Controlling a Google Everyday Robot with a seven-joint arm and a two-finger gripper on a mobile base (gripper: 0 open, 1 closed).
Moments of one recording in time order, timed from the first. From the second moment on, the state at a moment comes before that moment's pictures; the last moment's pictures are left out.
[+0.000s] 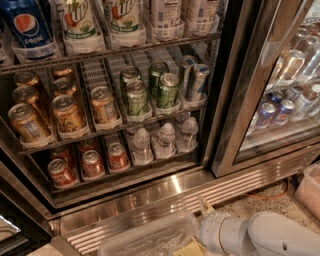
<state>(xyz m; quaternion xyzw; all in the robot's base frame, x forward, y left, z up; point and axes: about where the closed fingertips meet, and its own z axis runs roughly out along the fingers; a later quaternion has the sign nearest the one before) 0.379 -0.086 0.588 -0.46 0.80 0.16 0.36</state>
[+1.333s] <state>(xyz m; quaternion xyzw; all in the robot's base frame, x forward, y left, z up) 0.441 -0.095 0.613 -0.40 0.76 0.10 0.50</state>
